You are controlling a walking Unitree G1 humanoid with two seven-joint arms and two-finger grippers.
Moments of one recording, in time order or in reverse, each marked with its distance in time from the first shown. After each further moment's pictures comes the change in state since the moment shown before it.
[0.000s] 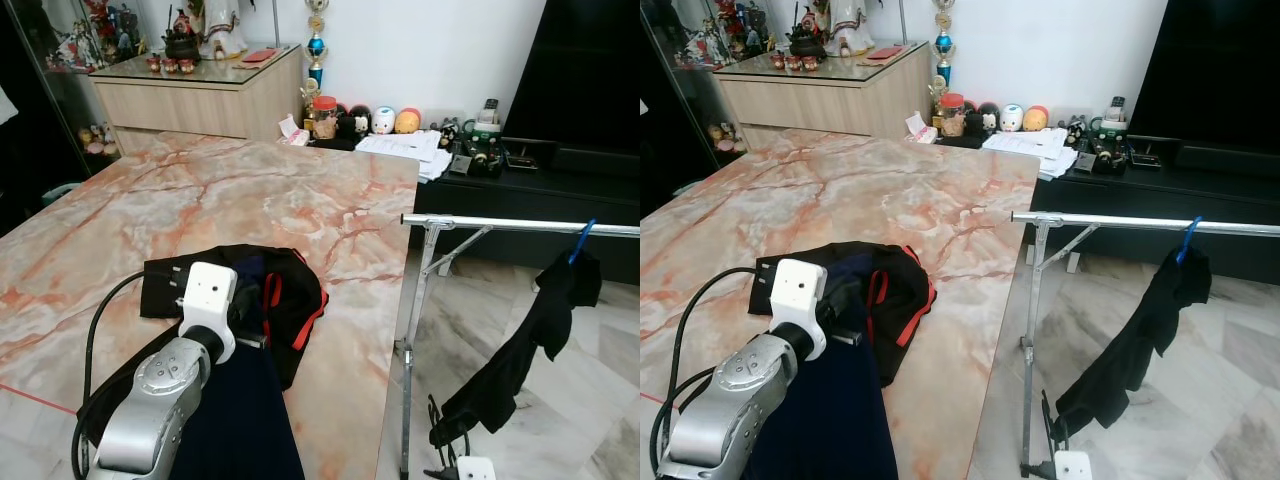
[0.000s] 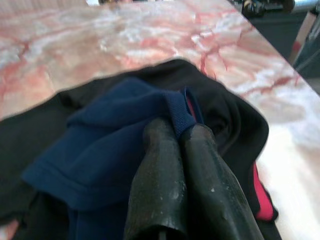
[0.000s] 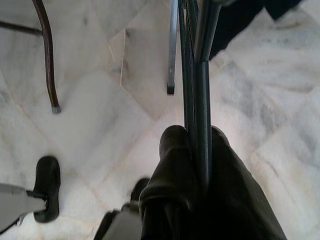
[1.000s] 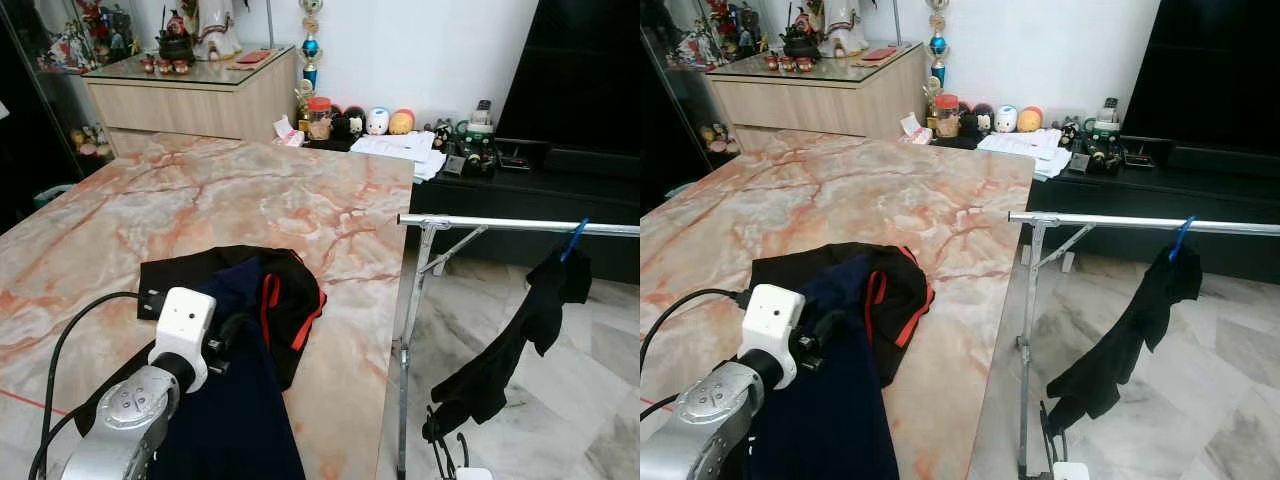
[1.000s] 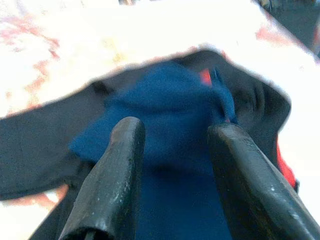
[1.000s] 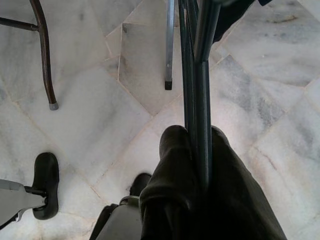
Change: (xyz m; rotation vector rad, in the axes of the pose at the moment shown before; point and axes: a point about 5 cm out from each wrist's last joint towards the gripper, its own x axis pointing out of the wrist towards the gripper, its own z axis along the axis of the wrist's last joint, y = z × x) left arm -0.031 0.016 -0.001 0.023 -0.037 0.080; right arm 0.000 0.000 -0.001 -0.004 0.000 0.000
